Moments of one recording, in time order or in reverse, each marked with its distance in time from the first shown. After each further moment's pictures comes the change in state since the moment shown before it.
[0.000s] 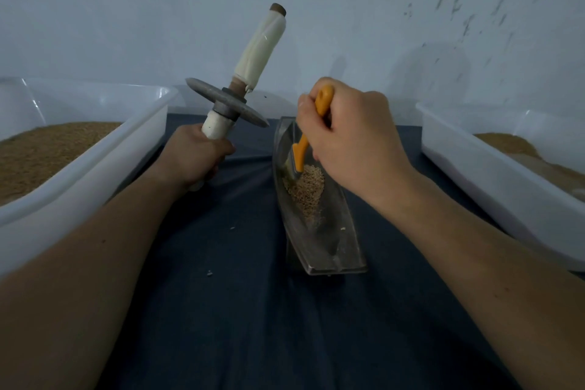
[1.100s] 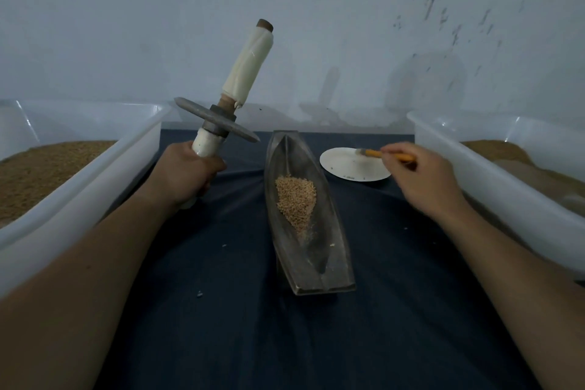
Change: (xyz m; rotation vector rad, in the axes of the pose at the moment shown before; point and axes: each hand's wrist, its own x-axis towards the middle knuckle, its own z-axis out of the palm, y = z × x) left_hand -0.002 0.000 -0.001 0.053 0.004 -0.005; right_hand -0.044 0.165 -0.021 0.033 -0.036 0.503
